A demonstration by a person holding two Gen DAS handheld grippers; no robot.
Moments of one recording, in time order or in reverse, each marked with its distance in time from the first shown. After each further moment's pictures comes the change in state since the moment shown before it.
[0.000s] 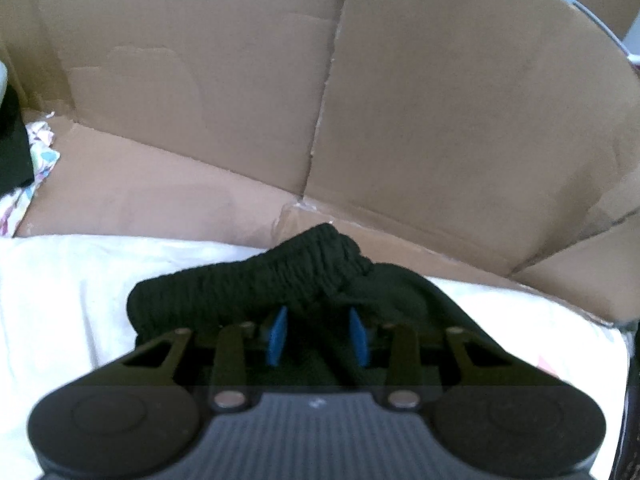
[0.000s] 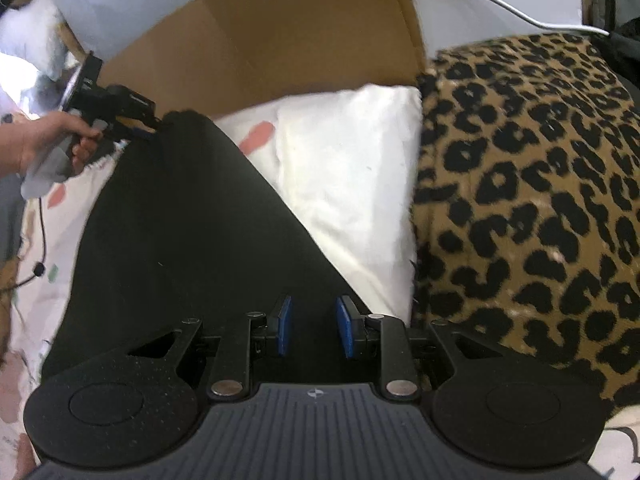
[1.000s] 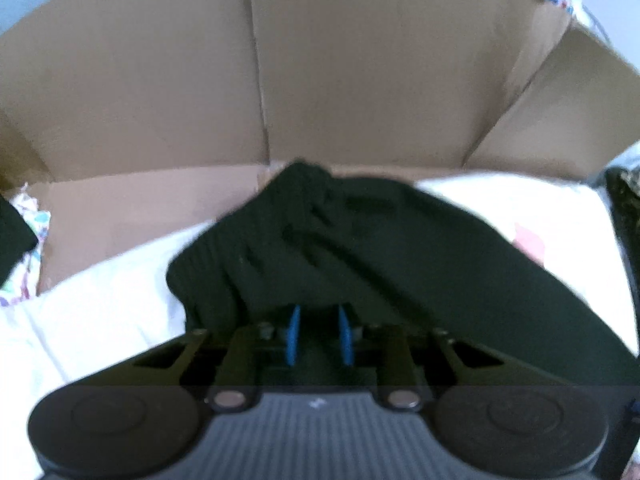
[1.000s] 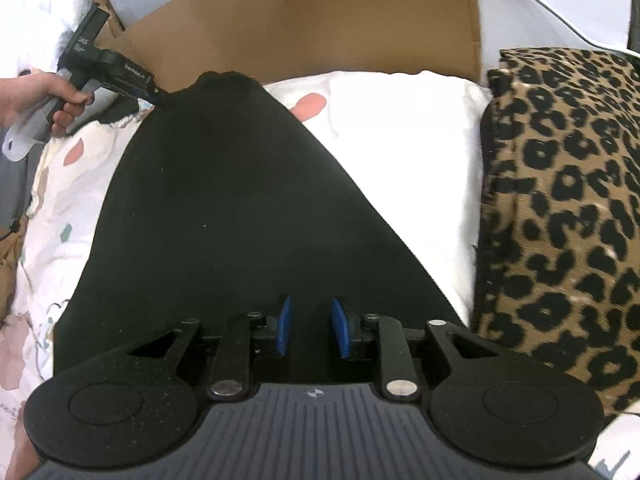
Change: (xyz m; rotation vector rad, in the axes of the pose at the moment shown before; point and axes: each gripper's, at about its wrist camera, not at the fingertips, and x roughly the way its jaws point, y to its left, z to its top) left arm -0.039 0.010 -0.037 0.359 0.081 -0.043; right arm 0.002 0.053 -0.010 -0.102 0.067 0.013
